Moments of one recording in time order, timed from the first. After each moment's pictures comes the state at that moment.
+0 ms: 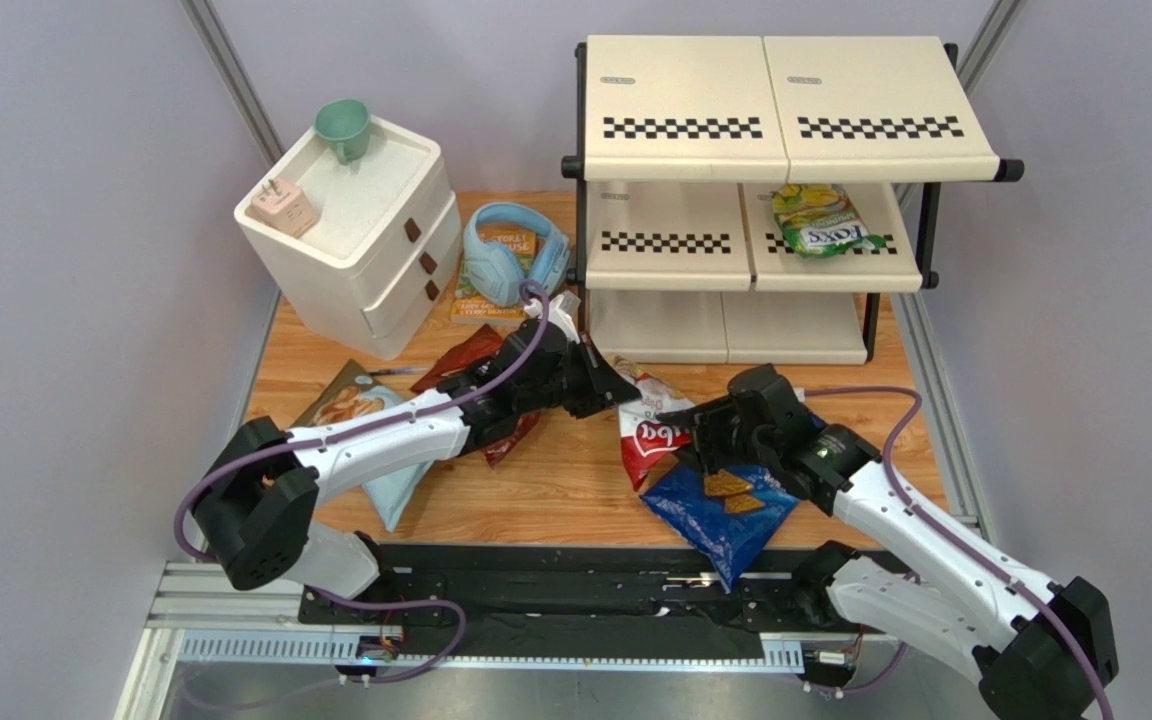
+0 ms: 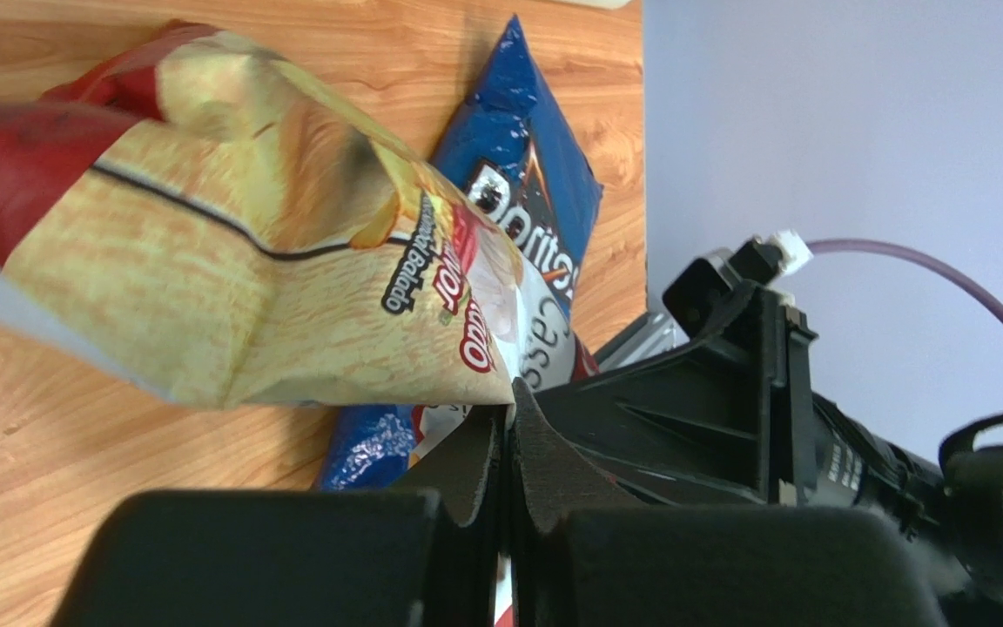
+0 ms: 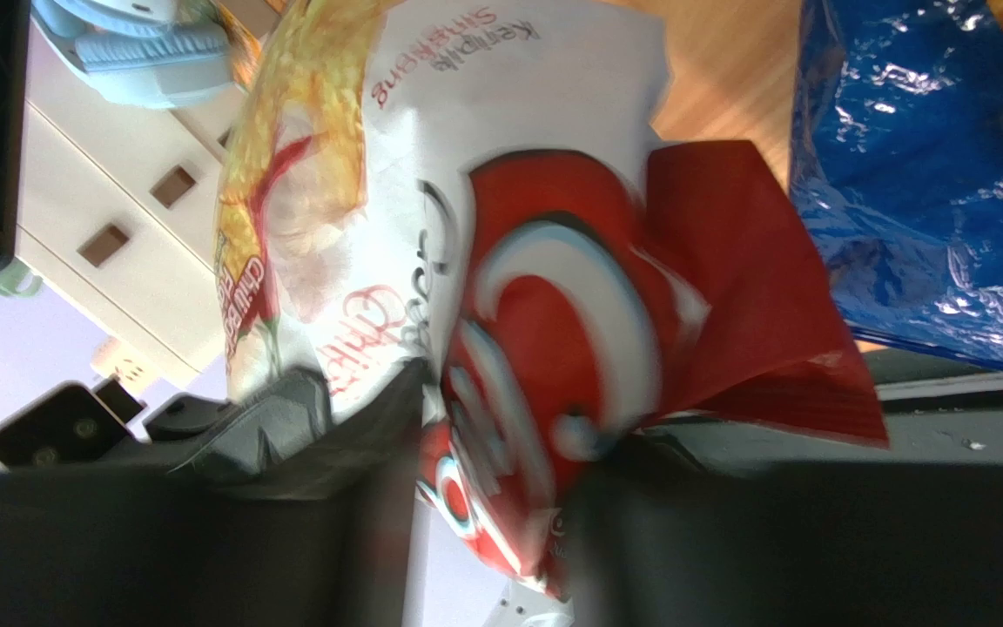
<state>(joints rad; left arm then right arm) -0.86 1.43 0.88 0.11 0.12 -1.10 0.65 0.89 0.63 -0.53 -0.04 1.86</state>
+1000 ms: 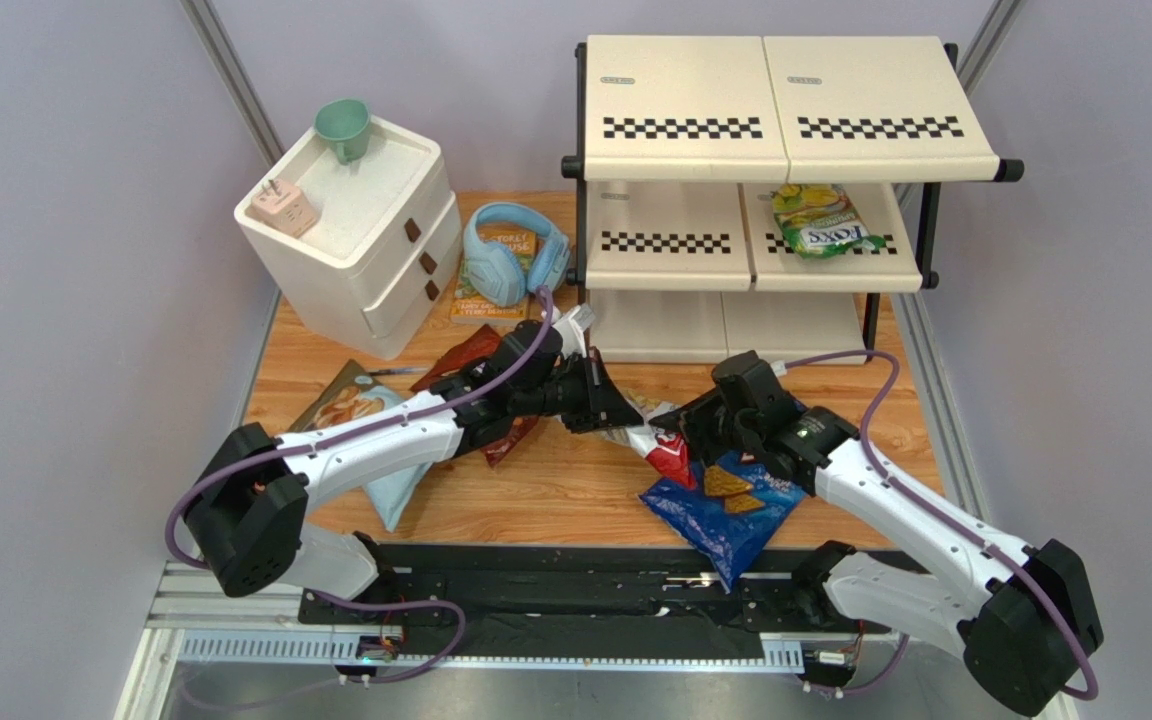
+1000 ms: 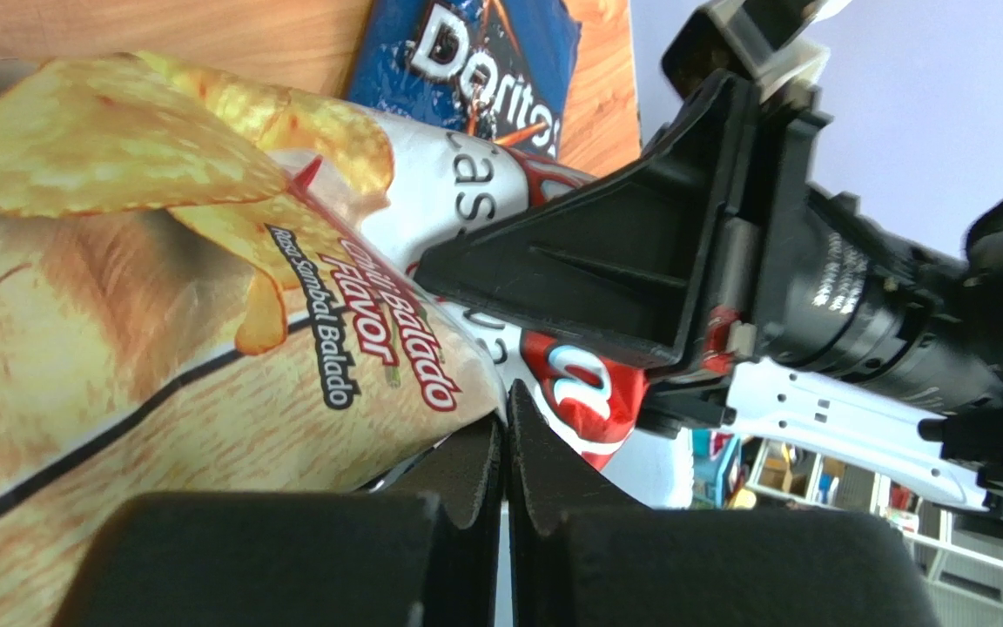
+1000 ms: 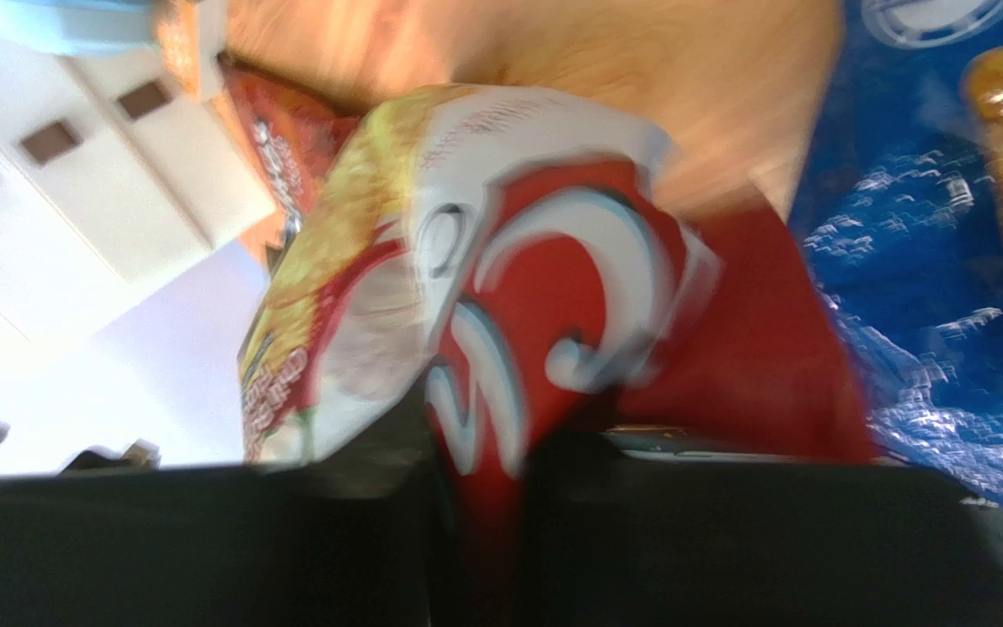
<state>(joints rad) -0.86 1.40 0.88 0.05 0.34 -1.01 0.65 1.02 0.68 -0.50 -0.03 1.60</state>
